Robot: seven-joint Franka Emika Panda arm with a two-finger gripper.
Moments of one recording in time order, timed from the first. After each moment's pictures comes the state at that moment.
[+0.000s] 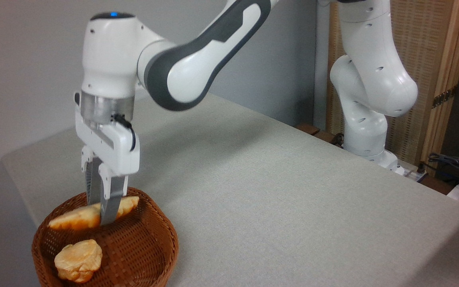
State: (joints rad) arm -0.27 0.20 0.09 -1.80 0.03 2.38 0.57
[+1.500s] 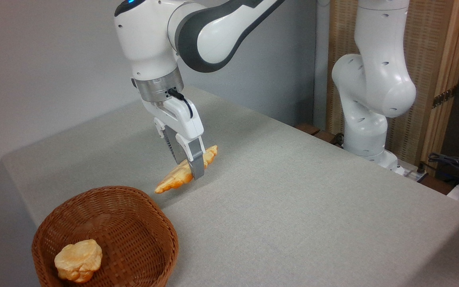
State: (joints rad) arm -0.34 -0.05 0.07 -2.04 -0.01 1.90 0.57
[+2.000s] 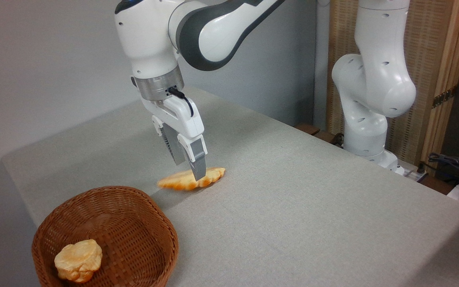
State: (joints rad) arm -0.34 -0.06 0.08 -2.03 -0.01 1.90 0.57
